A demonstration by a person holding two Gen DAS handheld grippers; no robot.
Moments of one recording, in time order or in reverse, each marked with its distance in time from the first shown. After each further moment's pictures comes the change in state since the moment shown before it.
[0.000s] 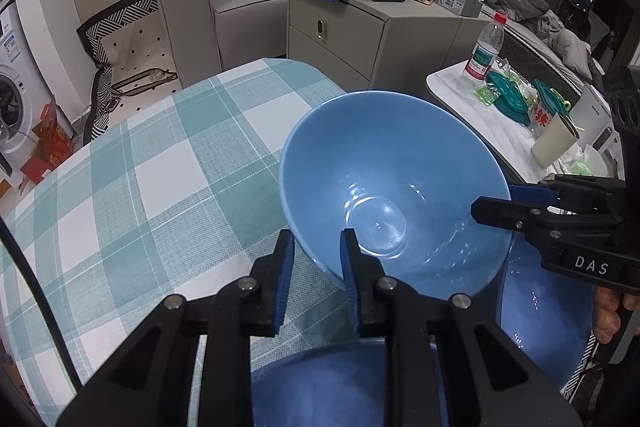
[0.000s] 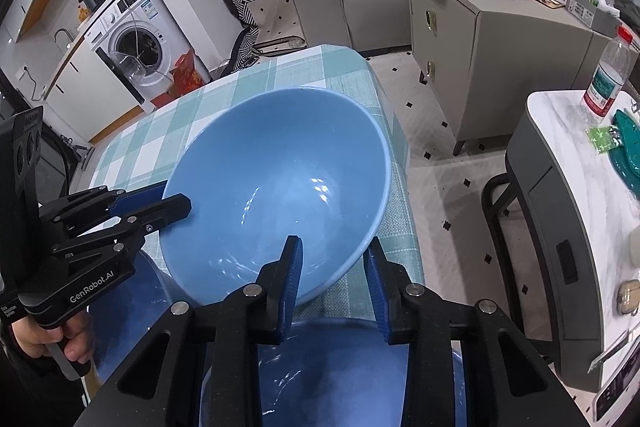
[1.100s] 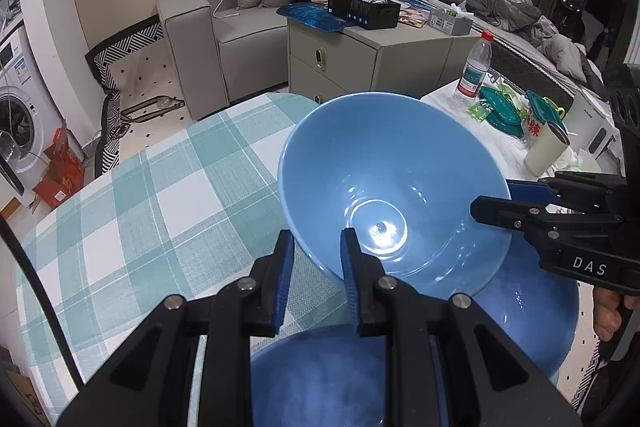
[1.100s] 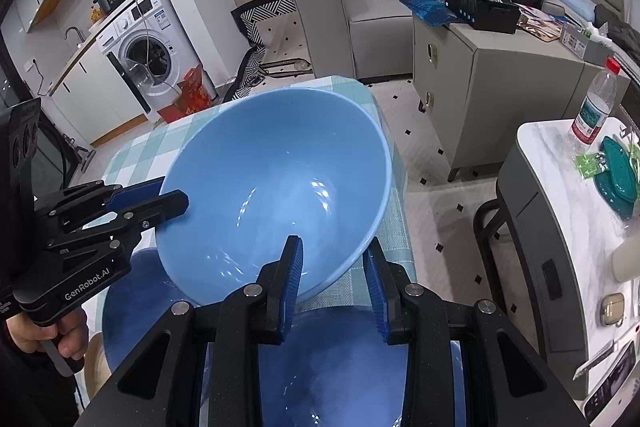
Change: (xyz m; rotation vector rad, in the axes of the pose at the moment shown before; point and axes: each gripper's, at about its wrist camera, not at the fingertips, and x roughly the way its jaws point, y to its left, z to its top) left arm -0.043 -0.011 0.003 0.035 -0.084 0.028; right arm -0.038 0.013 -0.005 -0.047 -0.094 -0.016
